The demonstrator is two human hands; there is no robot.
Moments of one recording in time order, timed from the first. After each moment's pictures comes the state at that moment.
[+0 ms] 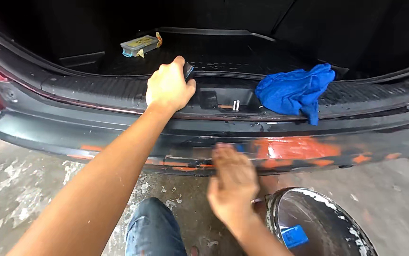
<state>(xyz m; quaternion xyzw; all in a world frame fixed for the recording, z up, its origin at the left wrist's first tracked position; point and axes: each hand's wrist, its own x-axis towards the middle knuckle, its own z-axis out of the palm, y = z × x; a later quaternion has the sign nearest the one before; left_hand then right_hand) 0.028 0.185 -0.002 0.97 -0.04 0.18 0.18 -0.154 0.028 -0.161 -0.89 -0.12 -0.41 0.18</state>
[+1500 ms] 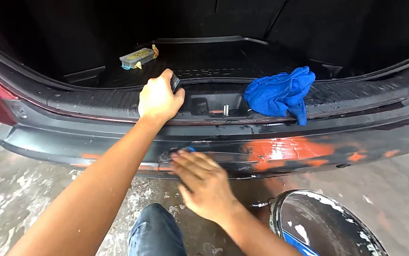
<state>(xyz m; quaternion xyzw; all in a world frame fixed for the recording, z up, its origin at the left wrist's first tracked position) 0.024 0.187 -0.005 0.95 -0.06 0.23 0.19 -0.135 0.046 -0.143 -0.86 -0.28 -0.36 0.23</state>
